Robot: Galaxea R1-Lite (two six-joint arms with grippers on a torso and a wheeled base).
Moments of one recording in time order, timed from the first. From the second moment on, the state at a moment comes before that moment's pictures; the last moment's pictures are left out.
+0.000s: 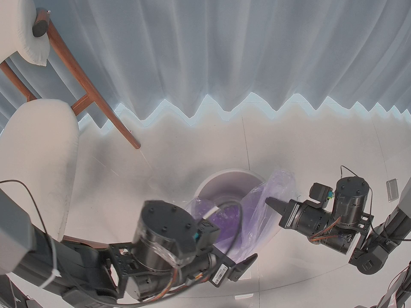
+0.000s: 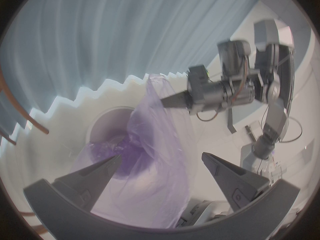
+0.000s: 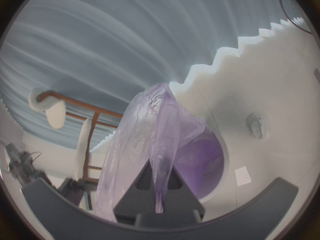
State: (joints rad) left arm -0.96 1.81 -0.64 -0.71 0.09 -0.07; right arm 0.62 1.85 -0.37 -1.21 0.00 0.64
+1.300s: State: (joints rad) left arm -0.44 1.69 -0.31 -1.07 -0.58 0.10; right arm 0.50 1.89 -0.25 -1.48 0.22 0.36
